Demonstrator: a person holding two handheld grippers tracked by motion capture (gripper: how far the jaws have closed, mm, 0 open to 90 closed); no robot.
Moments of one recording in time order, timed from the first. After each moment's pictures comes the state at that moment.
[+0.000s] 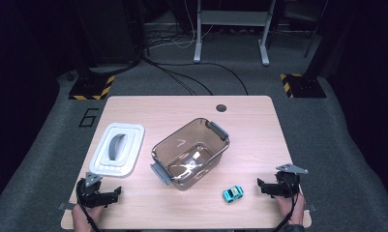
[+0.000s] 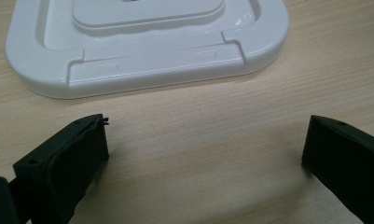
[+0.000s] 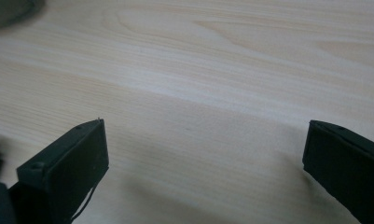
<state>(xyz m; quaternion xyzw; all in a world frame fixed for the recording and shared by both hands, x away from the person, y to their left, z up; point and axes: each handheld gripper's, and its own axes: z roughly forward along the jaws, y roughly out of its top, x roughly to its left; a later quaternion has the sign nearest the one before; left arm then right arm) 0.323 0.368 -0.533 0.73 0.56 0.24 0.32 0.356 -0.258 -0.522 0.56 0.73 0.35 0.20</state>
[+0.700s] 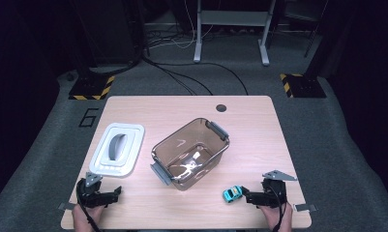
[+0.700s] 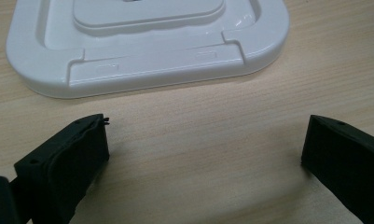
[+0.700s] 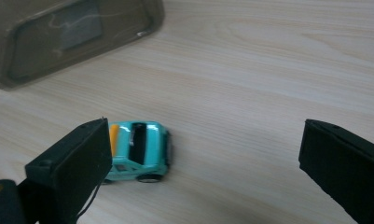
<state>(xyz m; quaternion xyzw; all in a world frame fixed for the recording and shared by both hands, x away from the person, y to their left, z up) 0.323 0.368 -0.532 0.73 0.56 0.24 0.31 0.316 -0.195 -0.486 0.54 0.74 0.37 0.16</state>
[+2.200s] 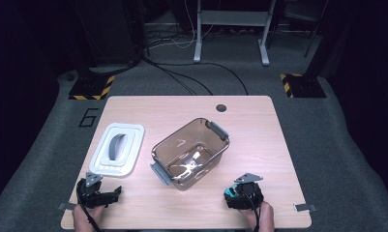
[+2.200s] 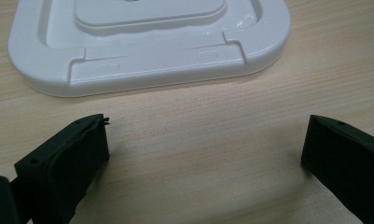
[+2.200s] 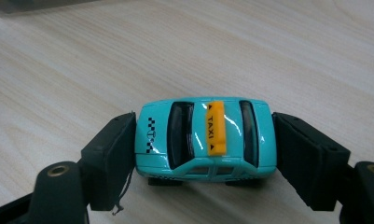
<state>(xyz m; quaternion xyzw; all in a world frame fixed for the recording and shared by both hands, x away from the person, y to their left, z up) 0.323 0.367 -0.532 0.73 0.56 0.24 0.31 0.324 -0.135 -0.509 0.48 0.81 0.29 0.16</state>
